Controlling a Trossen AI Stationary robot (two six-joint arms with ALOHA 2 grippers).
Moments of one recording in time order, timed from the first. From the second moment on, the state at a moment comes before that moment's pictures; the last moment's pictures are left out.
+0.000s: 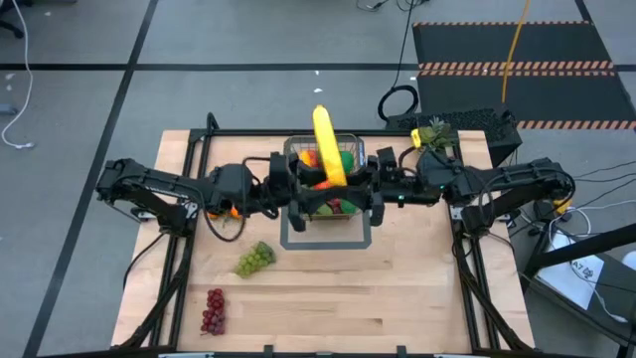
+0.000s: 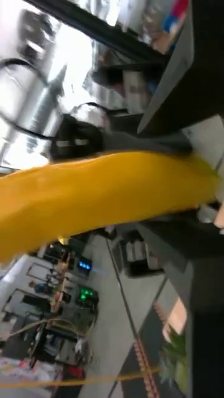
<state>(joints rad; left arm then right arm) -0.17 1.45 1.31 0.40 -0.30 -0.34 0.18 1.30 1.31 0.03 0.22 0.59</state>
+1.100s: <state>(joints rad) -0.19 1.11 1.31 -0.58 -0.32 -0.48 -0.01 1.26 1.31 0.02 -0.19 1.02</state>
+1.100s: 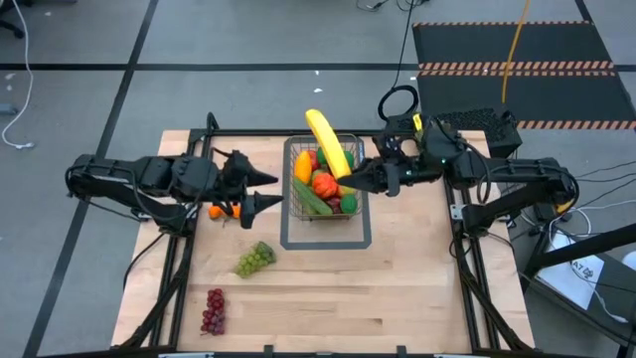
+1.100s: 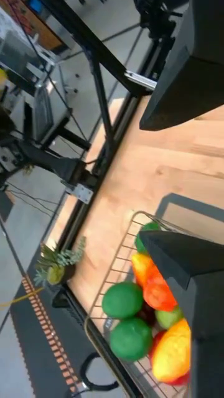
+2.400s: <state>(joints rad) -0.15 1.11 1.31 -0.60 -0.34 -0.51 -0.18 1.31 1.31 0.20 -0.50 0.44</state>
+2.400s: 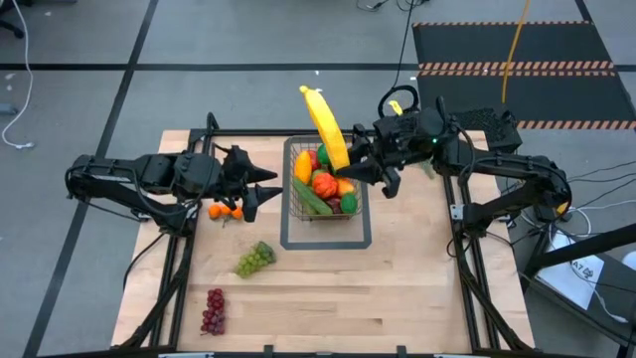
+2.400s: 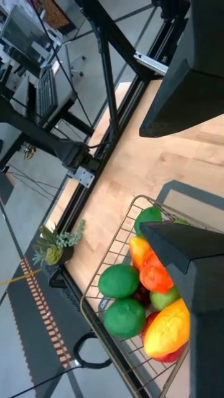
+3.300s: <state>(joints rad) -0.15 1.11 1.31 -0.60 -0.31 -0.59 -0.14 1.31 1.17 -0.02 -0.40 0.98</state>
